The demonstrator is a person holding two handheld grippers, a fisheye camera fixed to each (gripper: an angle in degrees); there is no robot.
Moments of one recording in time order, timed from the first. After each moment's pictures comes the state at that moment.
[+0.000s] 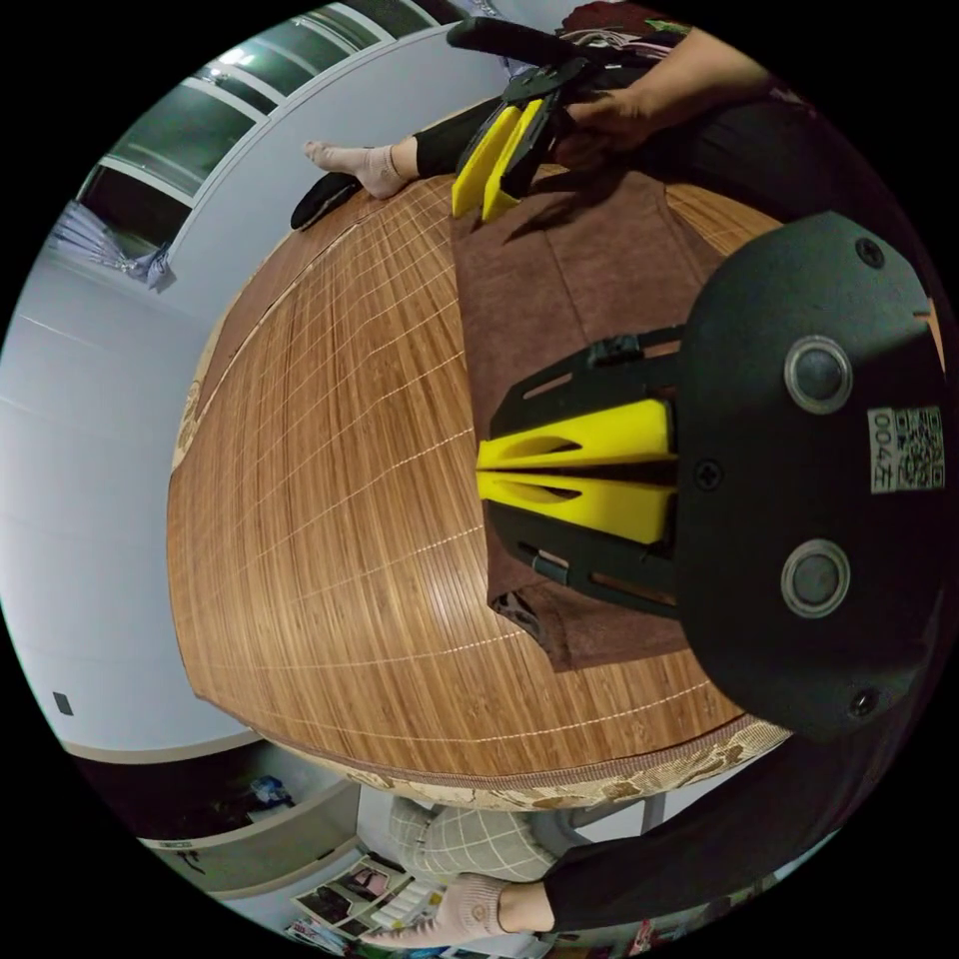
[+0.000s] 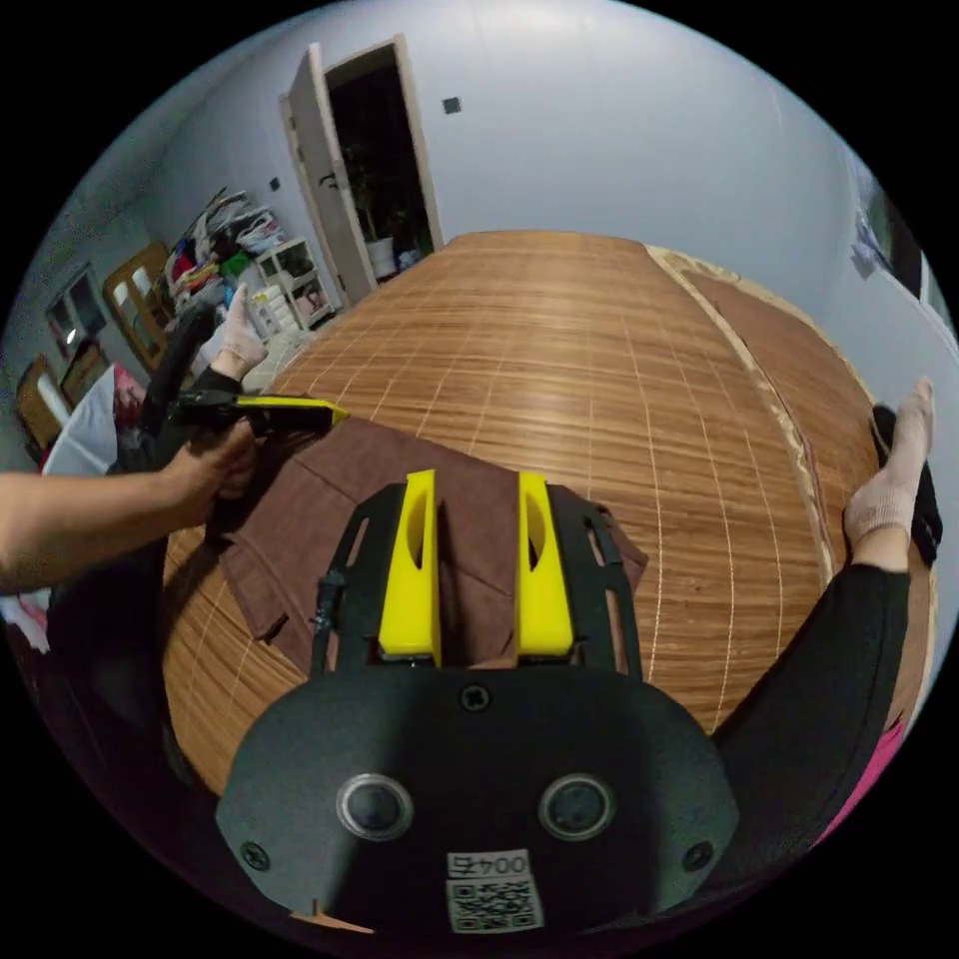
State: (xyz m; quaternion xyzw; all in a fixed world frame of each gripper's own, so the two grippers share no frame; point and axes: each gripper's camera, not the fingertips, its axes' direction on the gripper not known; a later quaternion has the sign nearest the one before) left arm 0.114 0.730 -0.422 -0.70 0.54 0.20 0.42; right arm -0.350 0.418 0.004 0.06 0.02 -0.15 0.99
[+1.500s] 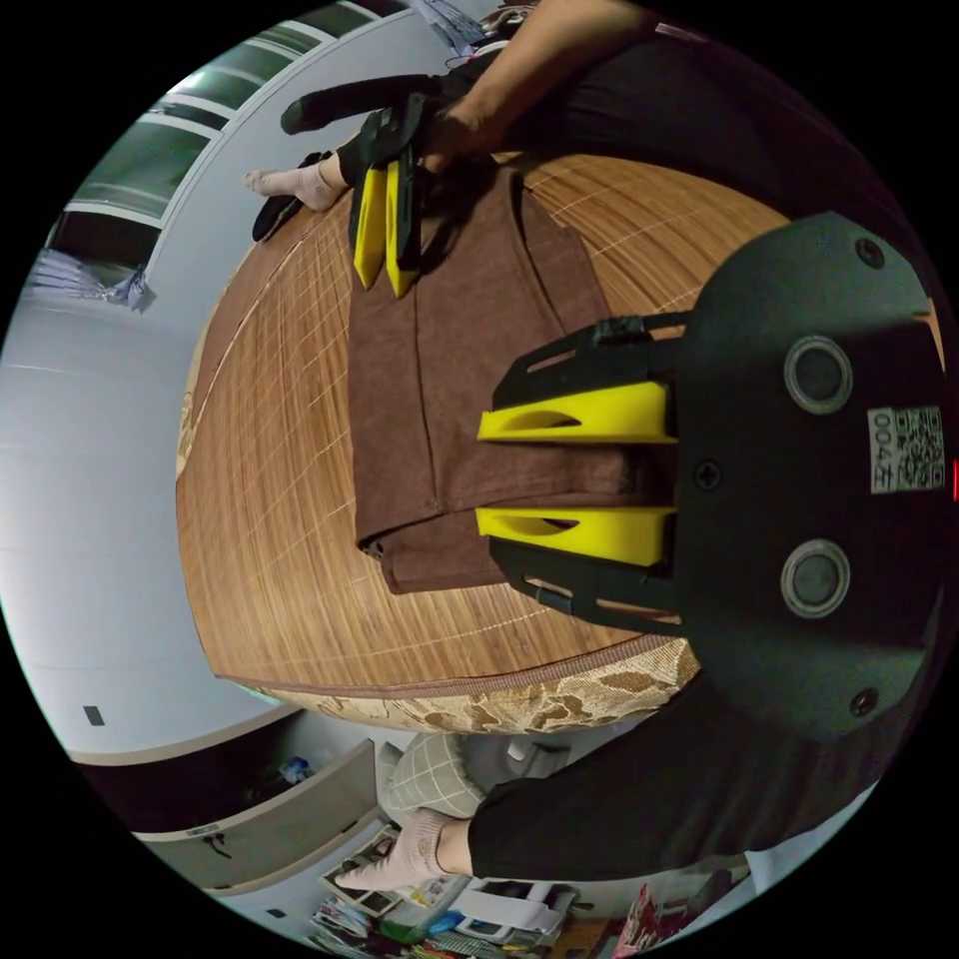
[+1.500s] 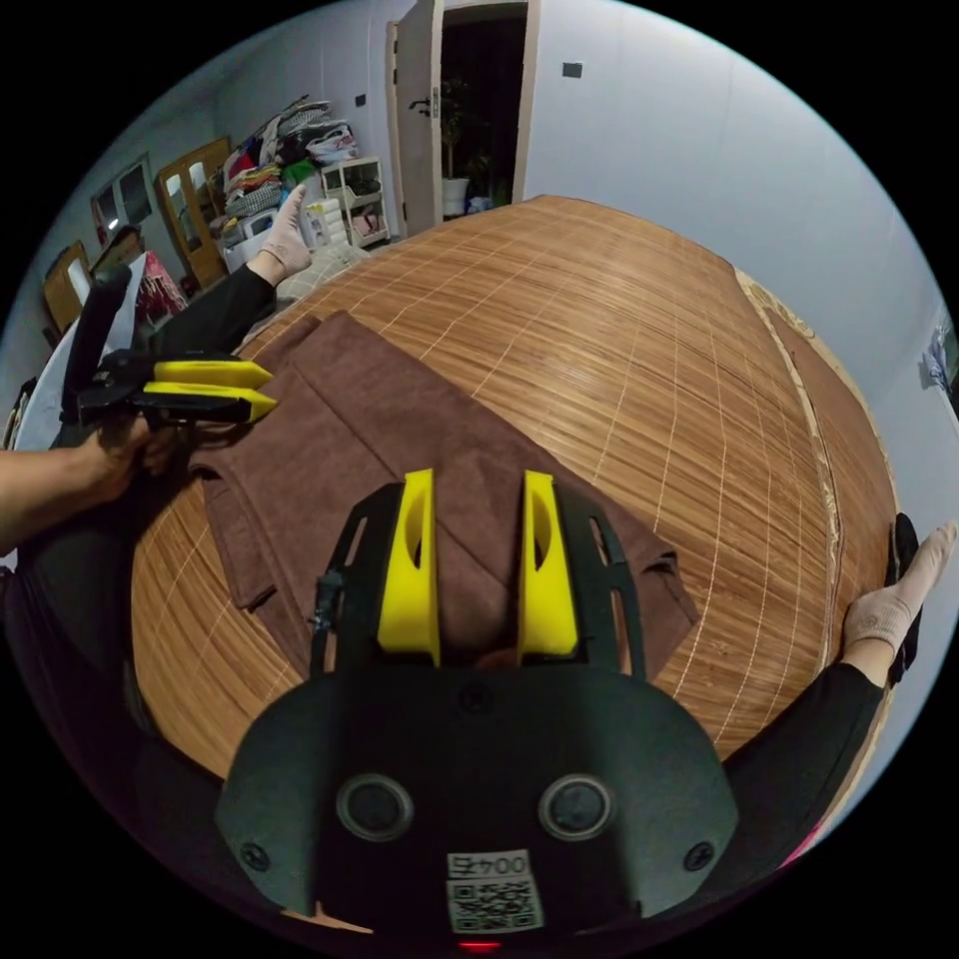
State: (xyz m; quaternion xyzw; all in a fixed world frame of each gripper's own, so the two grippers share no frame) left arm -0.054 0.745 -0.491 -0.67 0.54 0.25 0.44; right arm -0.370 0.436 -0.024 0.00 0.01 -0.22 0.97
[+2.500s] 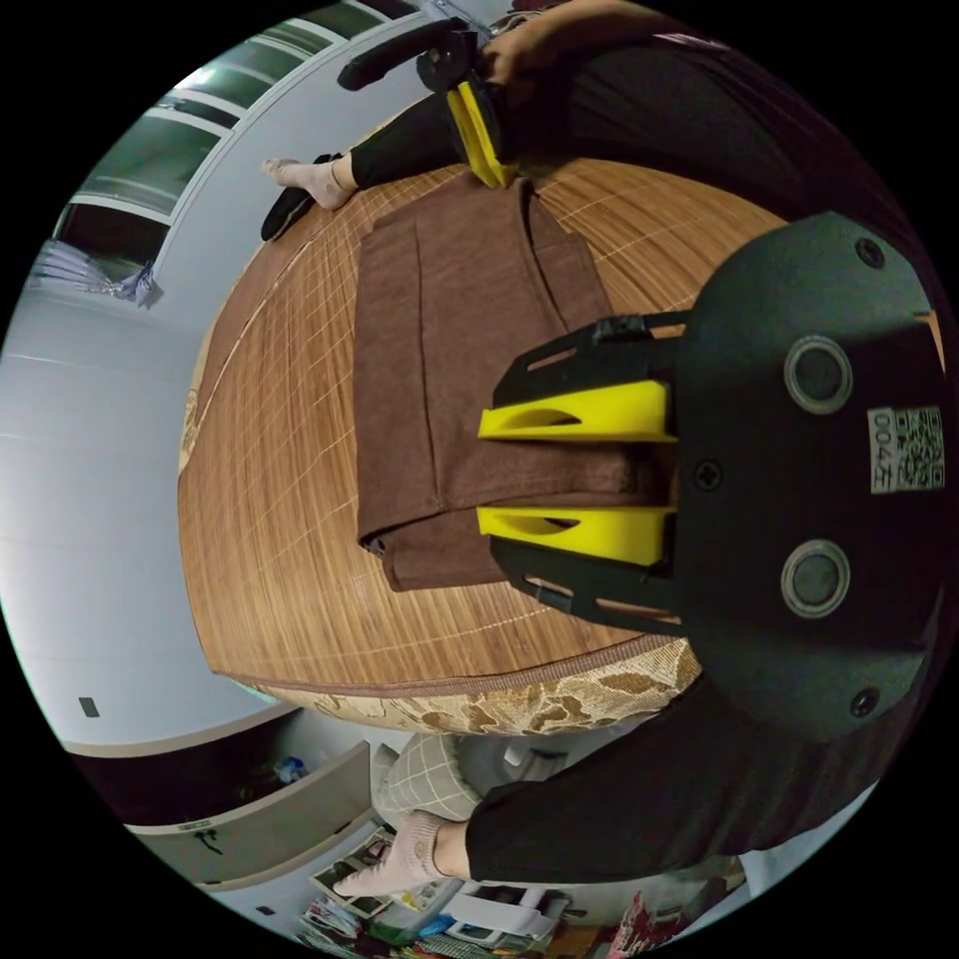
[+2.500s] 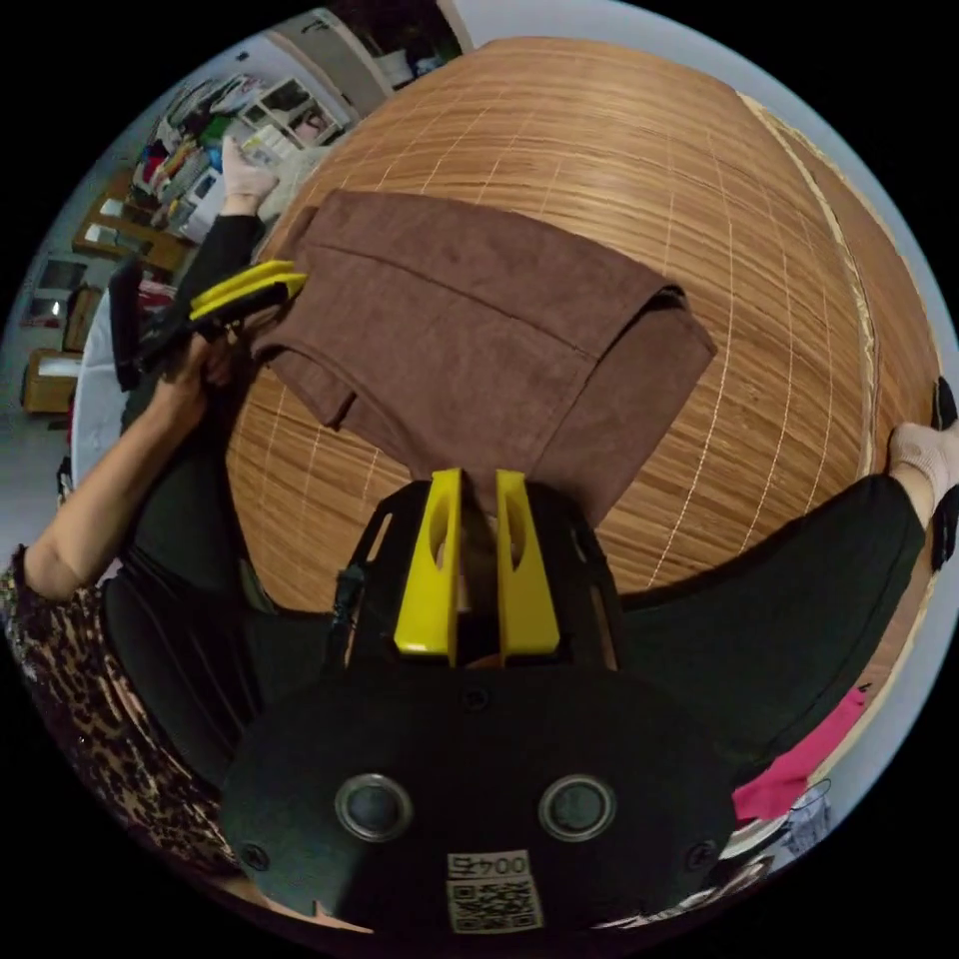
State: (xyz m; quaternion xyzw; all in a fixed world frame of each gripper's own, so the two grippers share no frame) left arm -0.087 0.801 -0.569 -0.67 0.55 0.23 0.44; right arm -0.262 0.433 -0.125 -0.25 -0.05 -0.09 0.96
